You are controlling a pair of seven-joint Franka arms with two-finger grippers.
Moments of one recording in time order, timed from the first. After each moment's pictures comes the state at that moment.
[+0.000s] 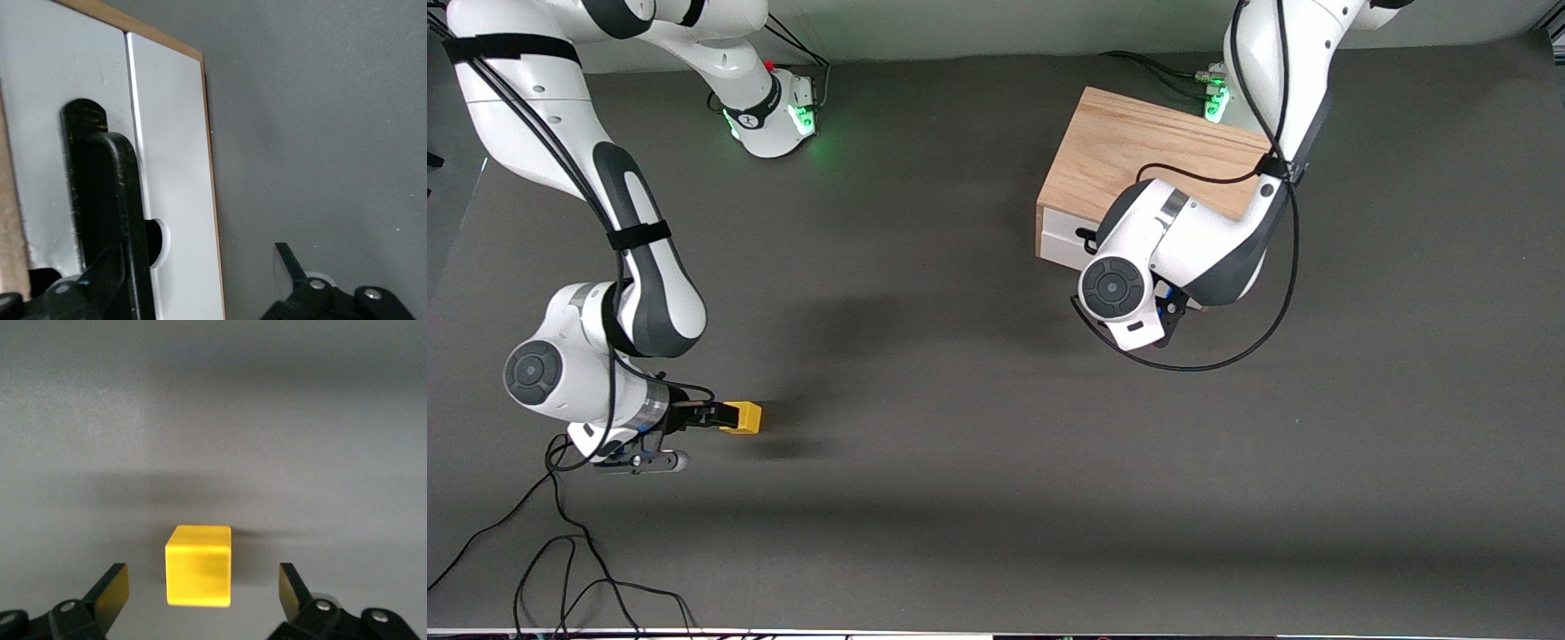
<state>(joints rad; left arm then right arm) -0.46 0.53 -0.17 -1.64 0.03 1.70 -1.75 0.02 0.58 -0.01 -1.70 0.04 2.29 -0.02</state>
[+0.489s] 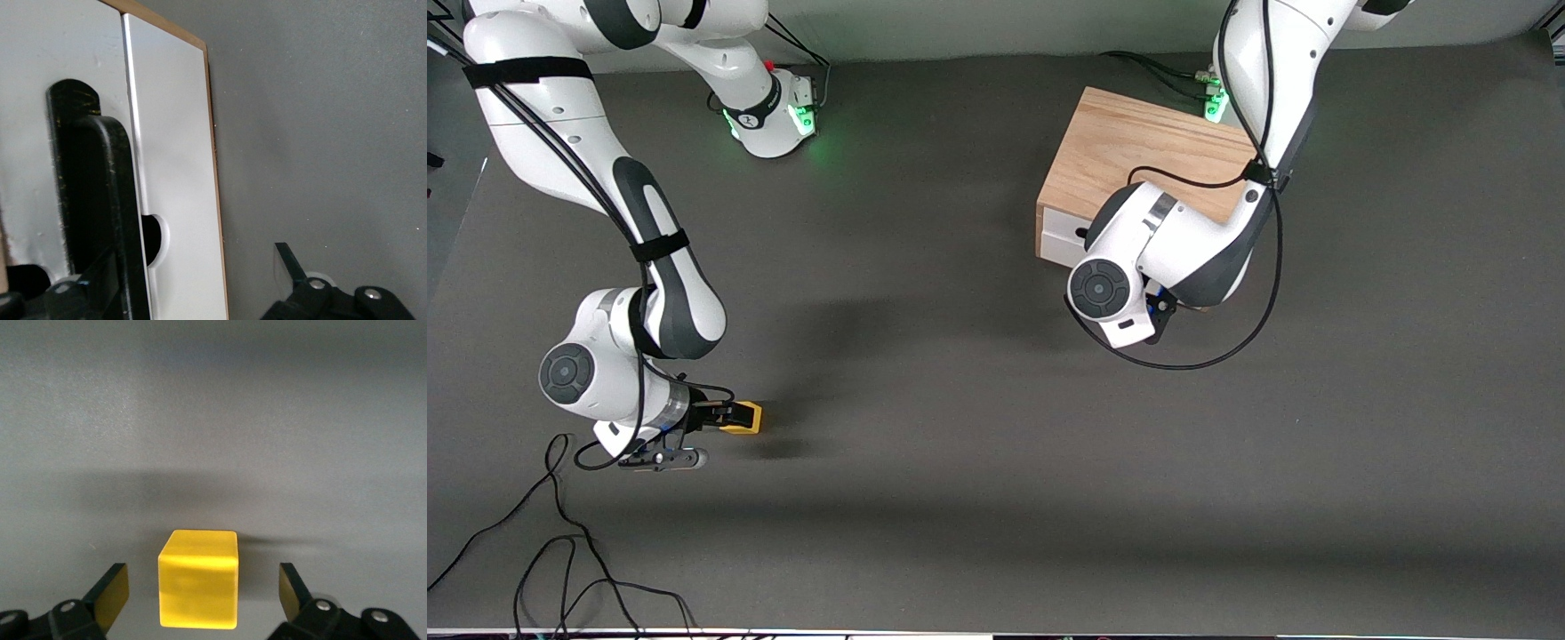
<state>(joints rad) -0.47 0.54 -0.17 -1.64 0.03 1.71 -1.76 0.03 0.61 -0.01 -1.76 0.04 2.38 -0.02</state>
